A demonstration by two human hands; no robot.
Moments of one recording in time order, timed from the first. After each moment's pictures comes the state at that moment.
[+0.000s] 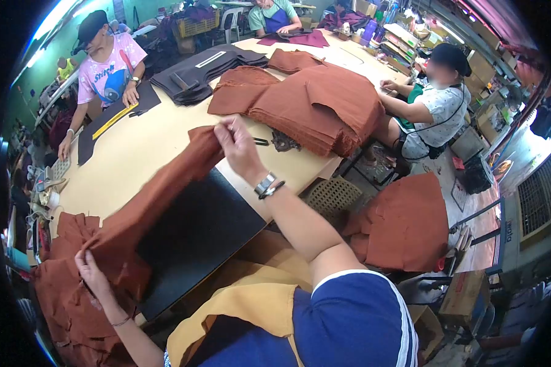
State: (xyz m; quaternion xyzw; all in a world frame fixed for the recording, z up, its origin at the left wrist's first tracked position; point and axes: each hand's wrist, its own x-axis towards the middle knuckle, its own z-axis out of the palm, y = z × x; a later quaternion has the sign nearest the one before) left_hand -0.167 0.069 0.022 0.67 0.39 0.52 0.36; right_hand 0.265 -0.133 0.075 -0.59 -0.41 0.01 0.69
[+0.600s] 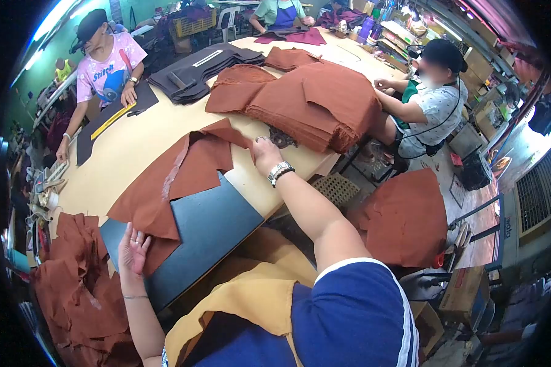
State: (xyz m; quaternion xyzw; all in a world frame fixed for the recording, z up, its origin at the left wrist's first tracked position) left_hand -0.071 0.036 -0.009 0.34 0.33 0.30 0.83; right_hand 0.346 -0.171 -0.016 -0.88 -0.45 -0.05 0.12
